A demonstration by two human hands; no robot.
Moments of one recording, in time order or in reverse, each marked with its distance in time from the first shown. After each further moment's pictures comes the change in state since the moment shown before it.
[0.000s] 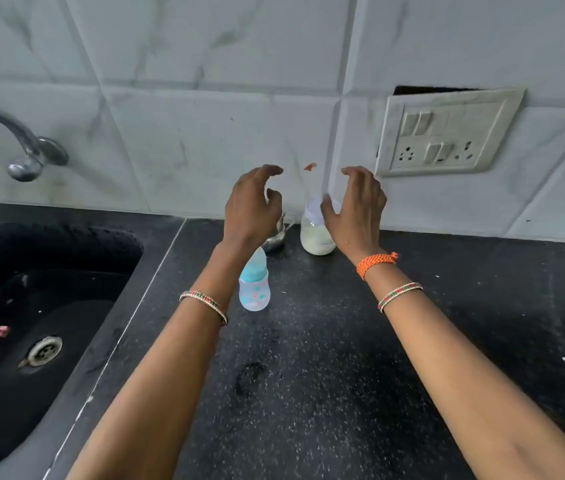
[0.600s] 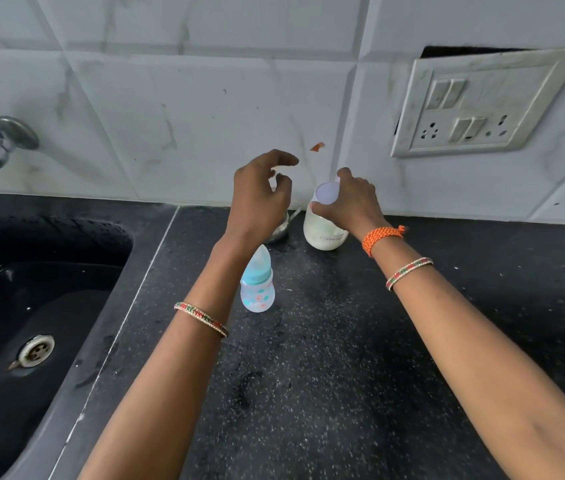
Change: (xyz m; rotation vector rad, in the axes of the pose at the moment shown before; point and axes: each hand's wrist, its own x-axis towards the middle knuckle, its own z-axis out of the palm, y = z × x) left_hand 0.015 -0.006 0.009 -0.265 -0.059 -0.065; right_hand 0.030 0.015 0.044 -0.071 -0.587 0.266
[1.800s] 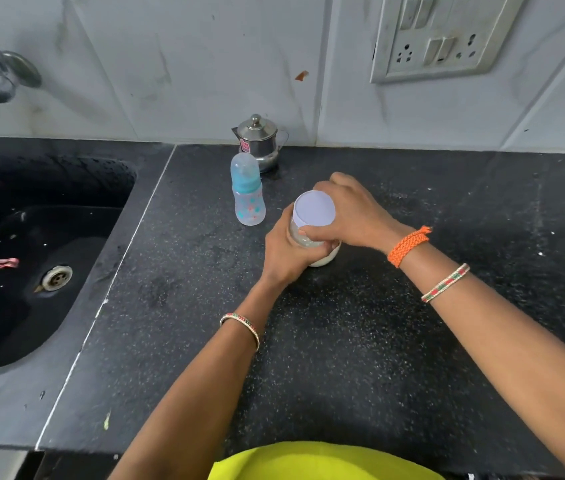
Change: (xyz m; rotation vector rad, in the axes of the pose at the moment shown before) left_hand -0.196 -0.040 0.063 -0.214 -0.136 -0.295; right_hand -0.177 0.029 -0.015 -0.047 -0.153 -0.355
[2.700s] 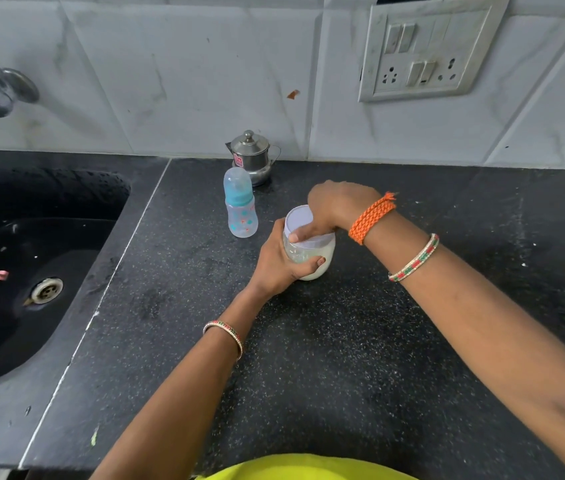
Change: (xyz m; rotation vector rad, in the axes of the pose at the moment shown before) left_hand 0.007 -0.011 -0.006 0.054 -0.178 0.010; right_hand 0.022 -0.056 -0.046 -0.514 -0.515 0.236
